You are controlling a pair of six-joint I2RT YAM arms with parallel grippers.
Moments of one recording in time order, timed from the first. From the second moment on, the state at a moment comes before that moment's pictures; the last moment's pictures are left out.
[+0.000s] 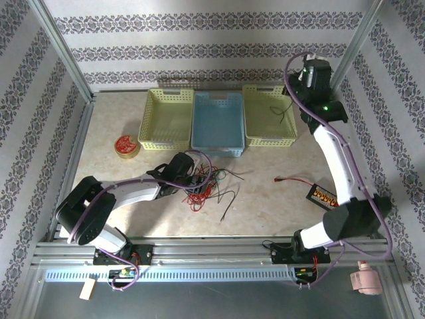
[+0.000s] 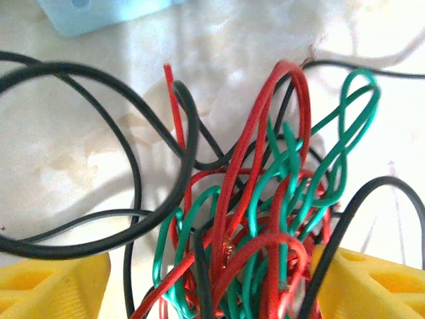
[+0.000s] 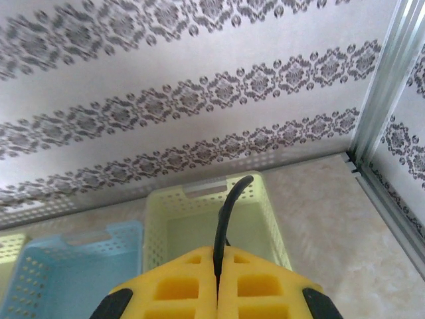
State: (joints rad) left arm -0.66 1.51 0.71 -0.07 0.04 -0.29; right arm 0.13 1.50 1.62 -0.52 0.21 0.27
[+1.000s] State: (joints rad) left arm -0.58 1.32 0.71 -0.08 0.08 -0.40; right arm 0.07 1.89 1.54 -0.43 0.05 0.41
